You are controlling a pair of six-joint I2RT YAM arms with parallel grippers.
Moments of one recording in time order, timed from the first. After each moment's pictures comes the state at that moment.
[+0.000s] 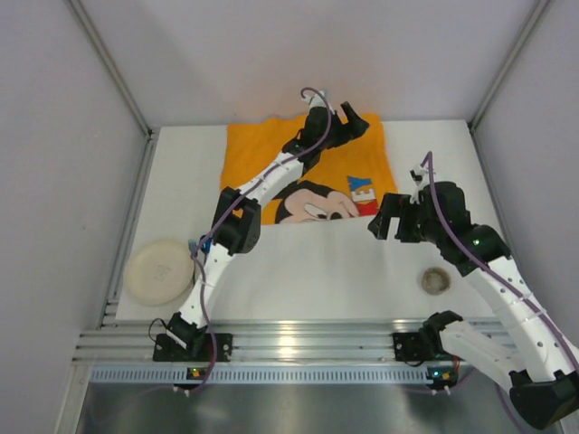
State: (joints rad) left arm -0.56 2.60 2.44 -0.05 0.04 -0.83; right arm 0.41 0.87 0.96 -0.75 -0.05 0.42
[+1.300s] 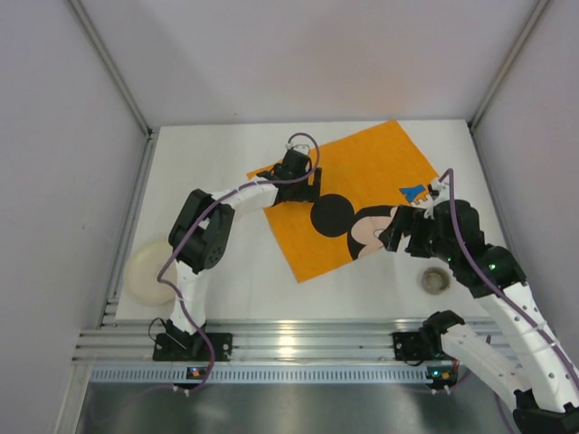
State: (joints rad) left arm -0.60 2.09 1.52 -0.22 -0.11 -0.40; right arm 0.41 0.71 0.91 -0.85 0.02 0.49
